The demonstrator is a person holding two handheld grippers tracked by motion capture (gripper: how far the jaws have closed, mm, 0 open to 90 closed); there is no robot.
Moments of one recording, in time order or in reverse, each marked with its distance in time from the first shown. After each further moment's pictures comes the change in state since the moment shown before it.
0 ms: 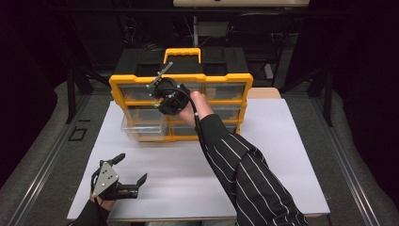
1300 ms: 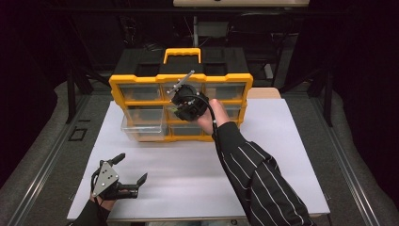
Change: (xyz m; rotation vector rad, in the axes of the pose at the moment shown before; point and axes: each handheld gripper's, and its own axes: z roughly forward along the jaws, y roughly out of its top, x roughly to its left) left arm 0.000 0.000 0.000 0.000 0.001 -0.005; right arm -0.016 -0.044 -0.009 0.018 -0.025 0.050
